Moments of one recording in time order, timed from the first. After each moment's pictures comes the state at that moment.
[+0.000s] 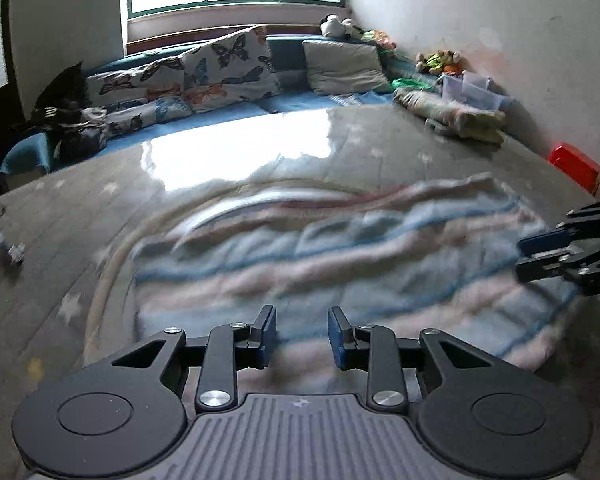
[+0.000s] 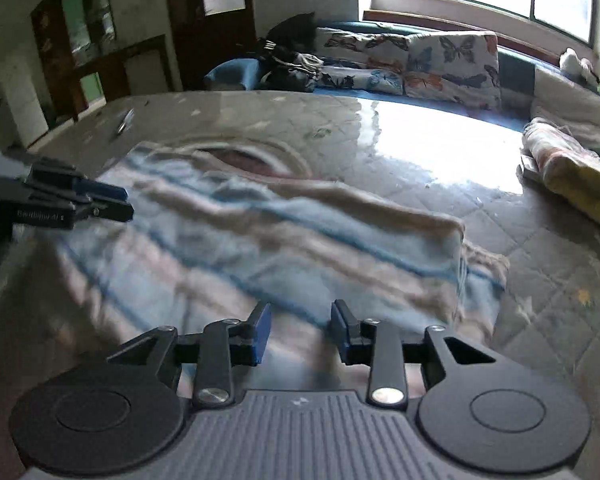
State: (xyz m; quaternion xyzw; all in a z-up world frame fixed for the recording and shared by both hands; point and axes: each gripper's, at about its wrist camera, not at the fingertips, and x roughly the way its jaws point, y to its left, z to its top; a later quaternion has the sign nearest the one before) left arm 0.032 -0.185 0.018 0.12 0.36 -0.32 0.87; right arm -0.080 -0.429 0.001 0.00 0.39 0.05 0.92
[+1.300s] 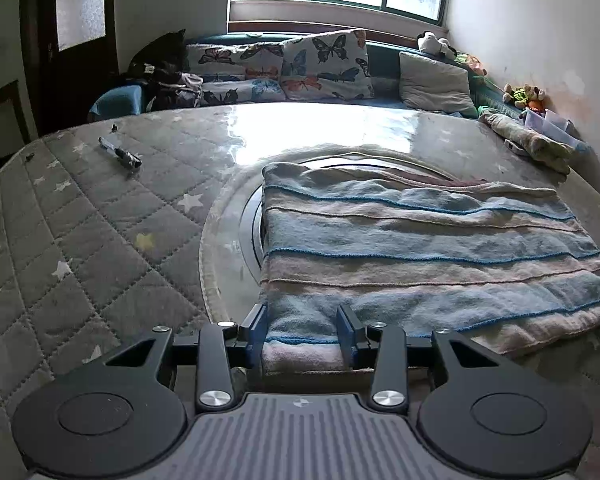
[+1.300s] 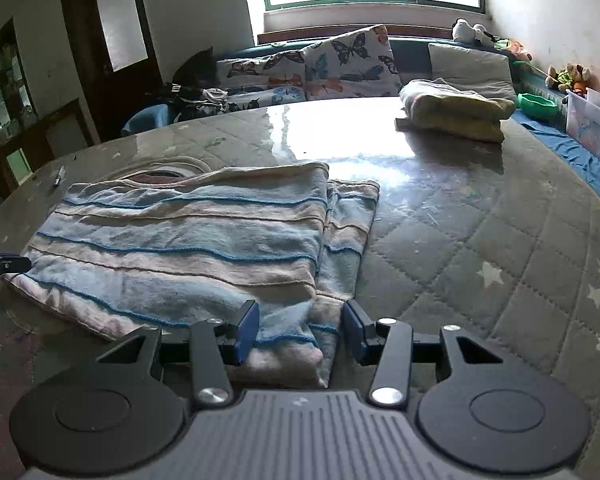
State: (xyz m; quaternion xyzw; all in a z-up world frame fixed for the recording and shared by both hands) left arm 0.004 -0.121 0.015 0.04 0.38 -0.20 0.90; right arm -0.149 -0.473 -0.009 0.11 0.36 -0.08 0.92
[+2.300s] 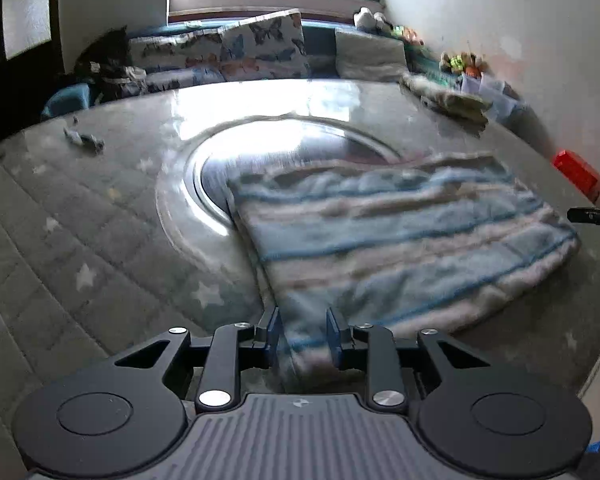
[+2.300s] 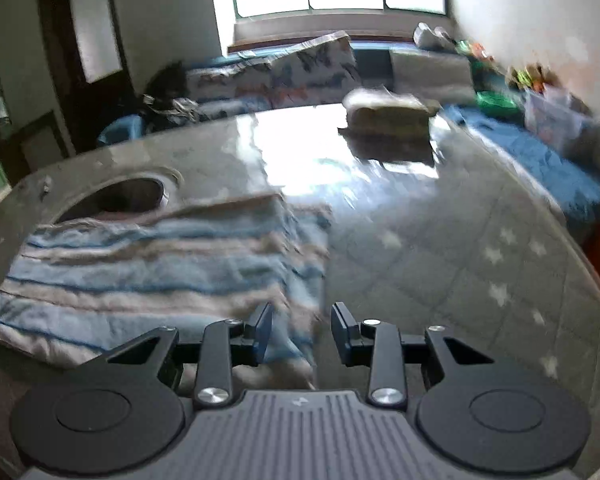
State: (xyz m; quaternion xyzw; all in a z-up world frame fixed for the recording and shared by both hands) left arm -0.074 -0.106 0.040 0.07 0.38 -0.28 0.88; right arm -0.218 -0.481 0.024 0.10 0.34 -0.11 0.93
